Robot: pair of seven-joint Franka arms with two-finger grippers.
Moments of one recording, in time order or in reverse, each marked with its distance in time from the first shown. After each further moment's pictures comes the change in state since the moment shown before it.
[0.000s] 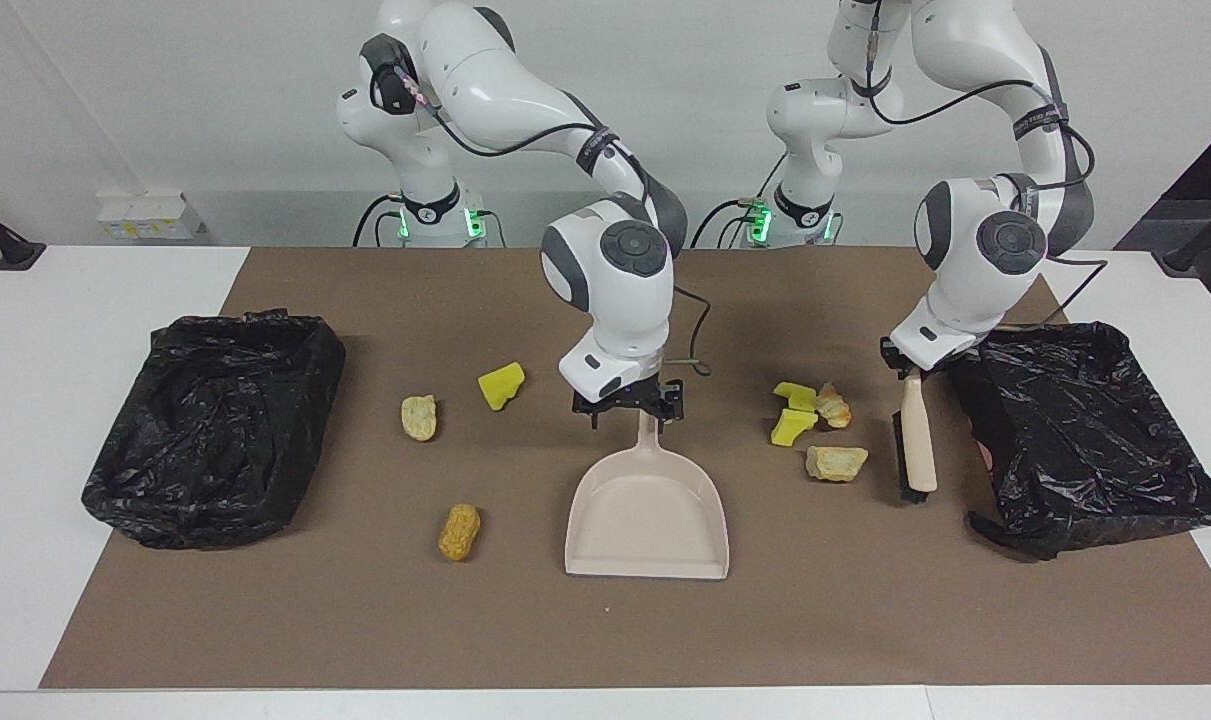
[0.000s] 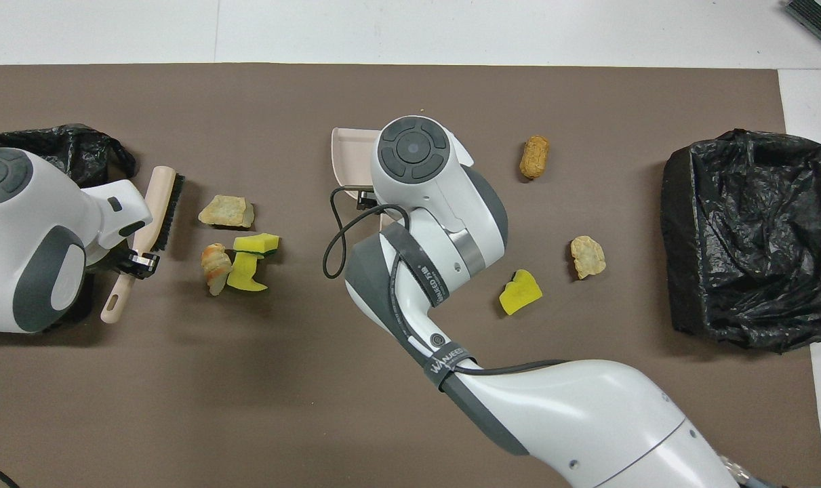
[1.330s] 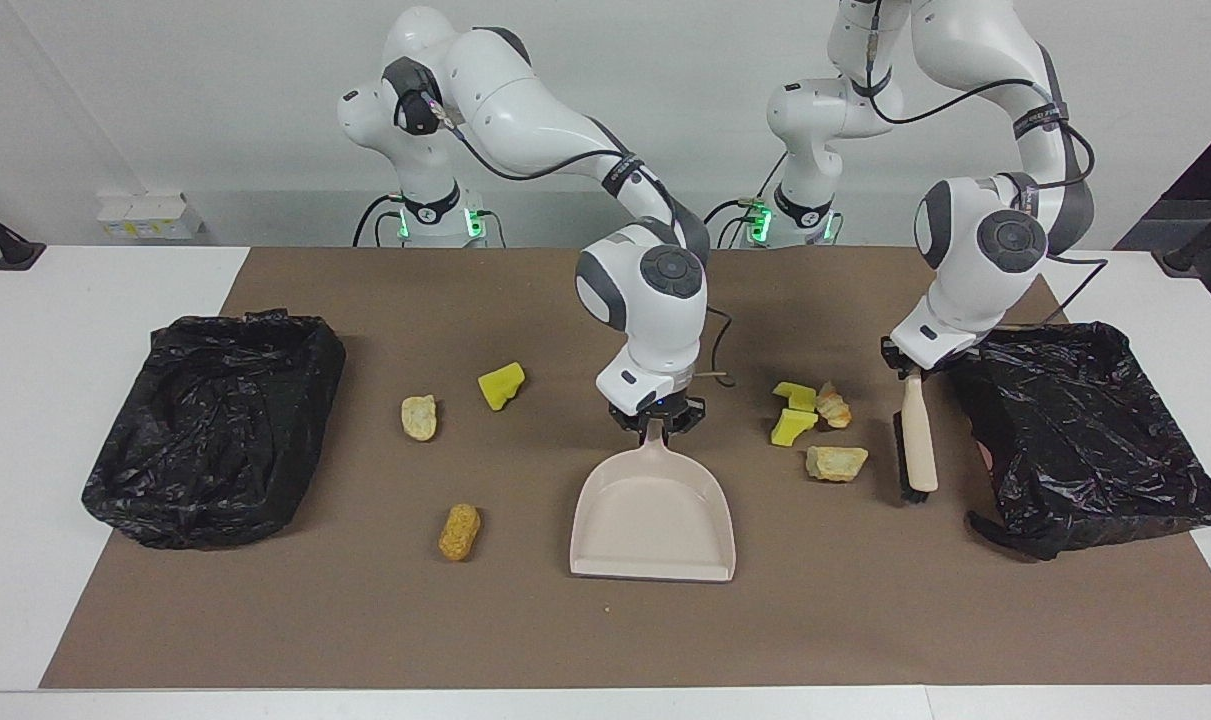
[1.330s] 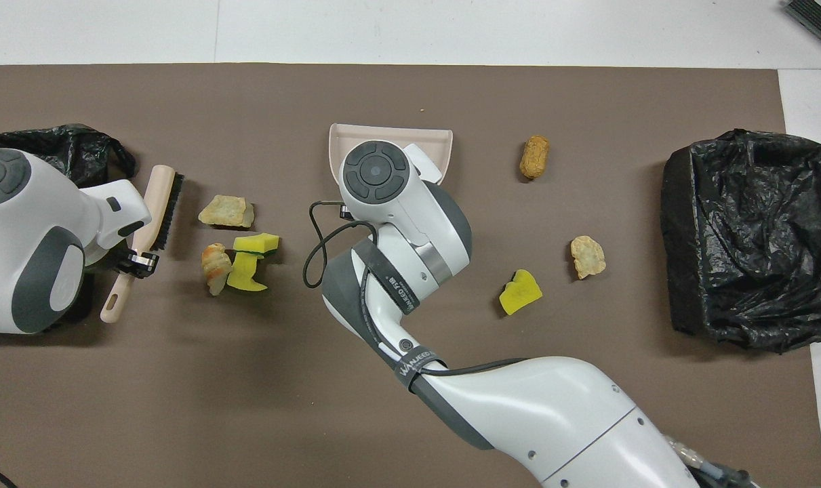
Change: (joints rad) left arm 0.001 -0.004 0.000 -0.002 -0.001 0.005 -0.003; right arm 0.042 0.060 -0.015 0.028 -0.007 0.042 0.025
